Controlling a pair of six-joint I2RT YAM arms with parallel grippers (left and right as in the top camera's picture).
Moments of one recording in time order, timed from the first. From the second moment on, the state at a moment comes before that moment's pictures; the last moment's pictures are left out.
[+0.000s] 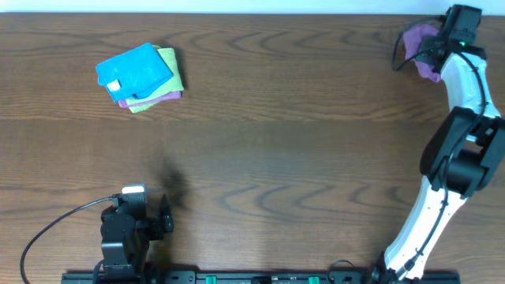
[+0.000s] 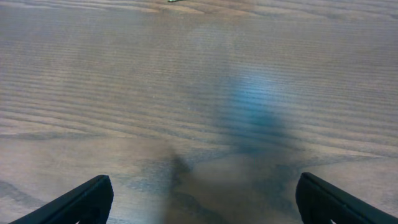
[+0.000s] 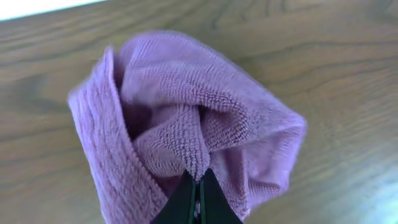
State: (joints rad) left arm 0.01 0.01 0.17 -0.80 -0.06 -0.04; right arm -0.29 2.33 1.98 -0.51 0.13 0.02
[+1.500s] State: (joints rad) left arm 0.01 0.01 0.17 -0.80 -0.06 -0.04; right arm 0.18 1.85 1.99 -1.12 -0.12 0.00
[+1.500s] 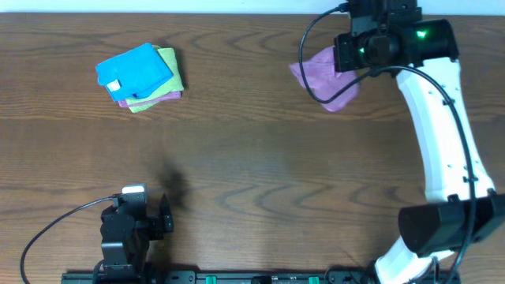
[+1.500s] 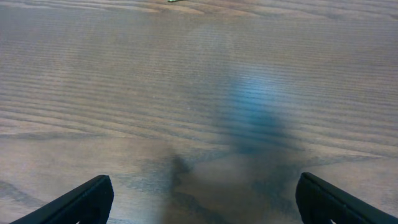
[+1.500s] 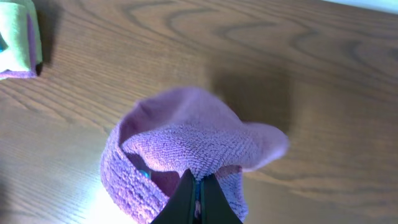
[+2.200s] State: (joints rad) left arm 0.01 0.01 0.17 -0.80 -0.06 -0.04; right arm 0.53 2.03 1.99 -1.15 -0.36 -0.19
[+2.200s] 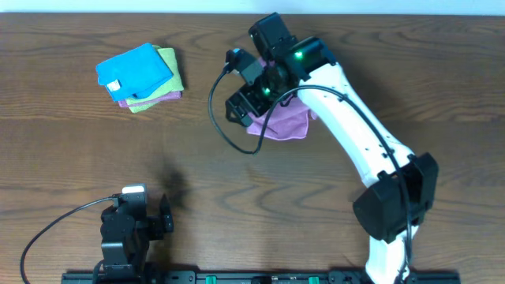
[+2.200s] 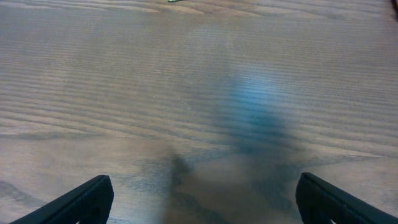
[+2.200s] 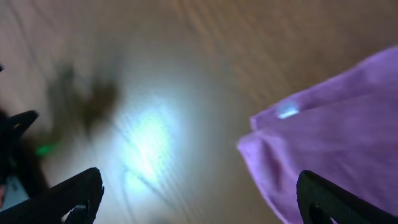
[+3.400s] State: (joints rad) left arm 0.01 0.01 0.17 -0.46 0.33 -0.53; right arm 0.06 1.96 1.39 -0.74 -0.49 0.05
